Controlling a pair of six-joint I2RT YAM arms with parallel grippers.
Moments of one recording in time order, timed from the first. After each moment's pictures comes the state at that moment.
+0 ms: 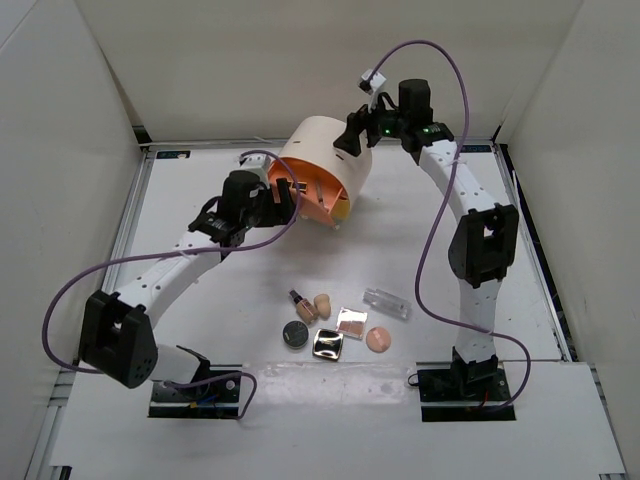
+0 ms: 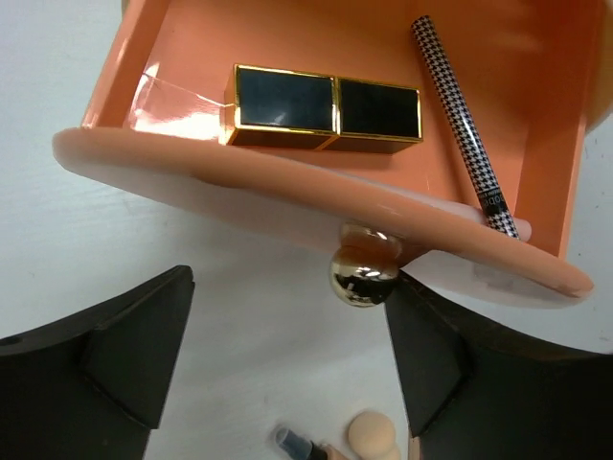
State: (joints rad) left arm -0.46 1.35 1.04 -0.22 -0.05 -0.40; right arm 0.31 2.10 2.05 -0.30 -0.71 -0.18
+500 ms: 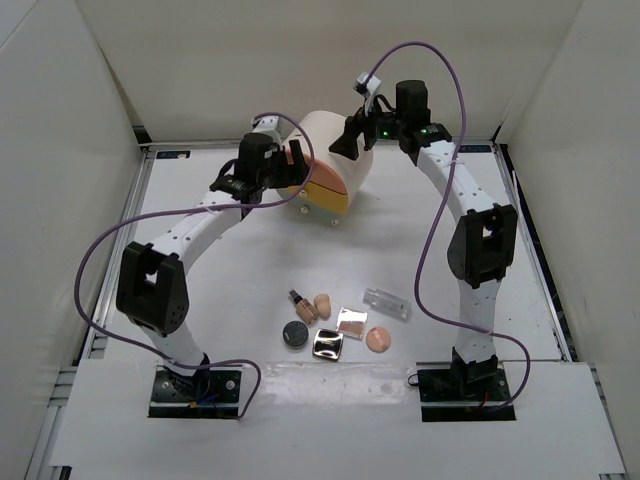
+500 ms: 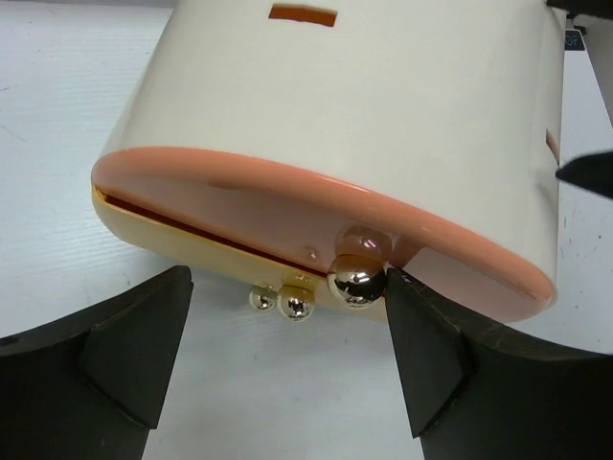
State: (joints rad) left arm -0.42 1.68 1.38 -0.12 -0.03 -0.38; right arm 0.33 2.10 2.05 -0.31 -0.82 -0.19
